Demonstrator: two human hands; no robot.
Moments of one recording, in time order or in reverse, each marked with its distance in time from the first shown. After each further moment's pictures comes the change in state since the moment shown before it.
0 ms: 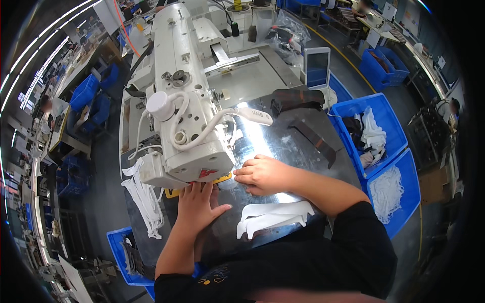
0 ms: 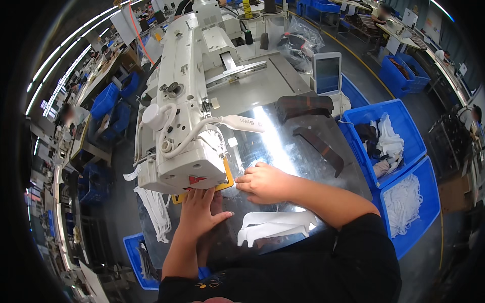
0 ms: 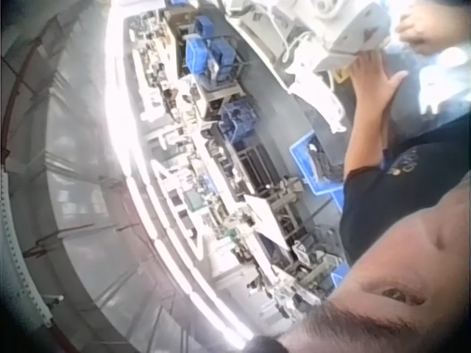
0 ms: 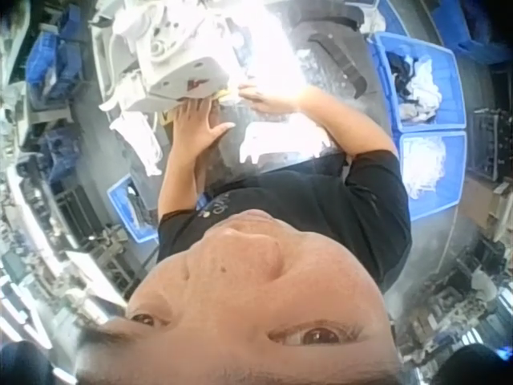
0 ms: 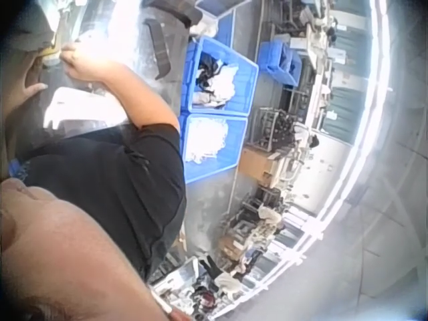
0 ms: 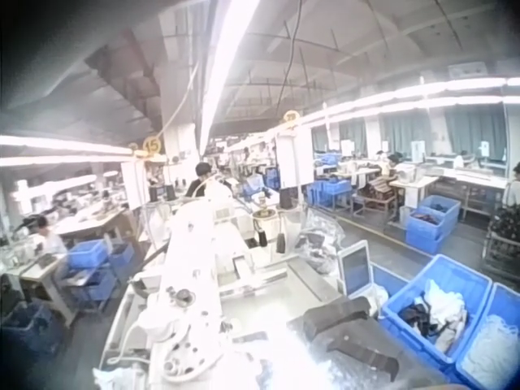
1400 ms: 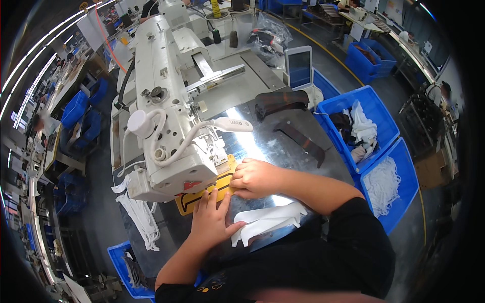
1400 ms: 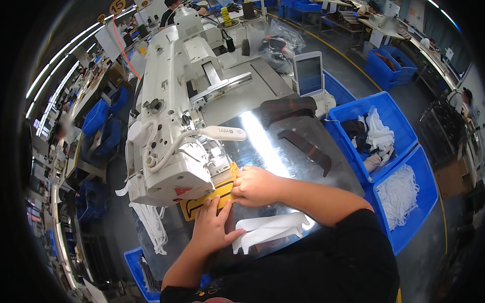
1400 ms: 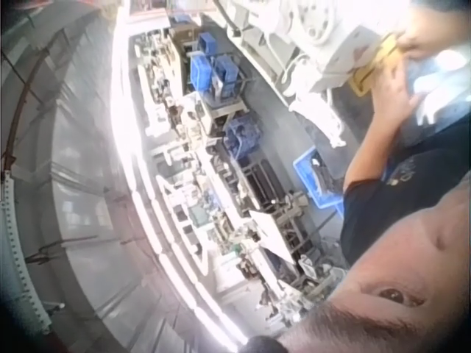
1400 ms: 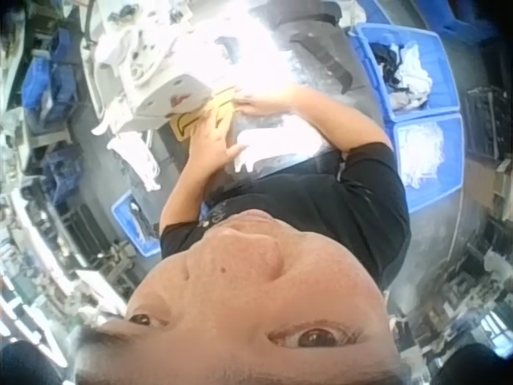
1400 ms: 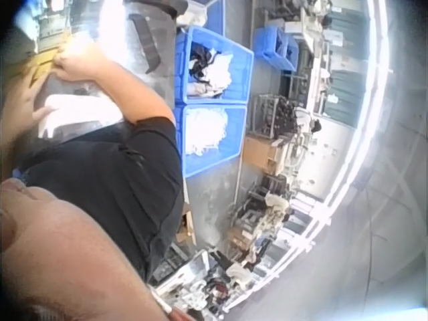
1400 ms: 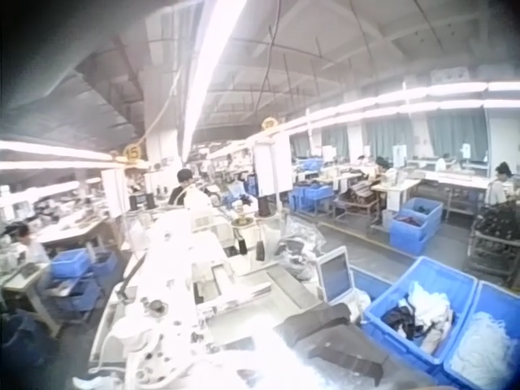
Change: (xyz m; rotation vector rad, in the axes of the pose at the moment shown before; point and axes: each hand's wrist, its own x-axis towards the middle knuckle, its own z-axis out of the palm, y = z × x) left_hand 0.002 0.051 0.006 -0.014 -0.185 0.140; right_hand -0.005 0.007 -0.003 0.037 0.147 -0.017
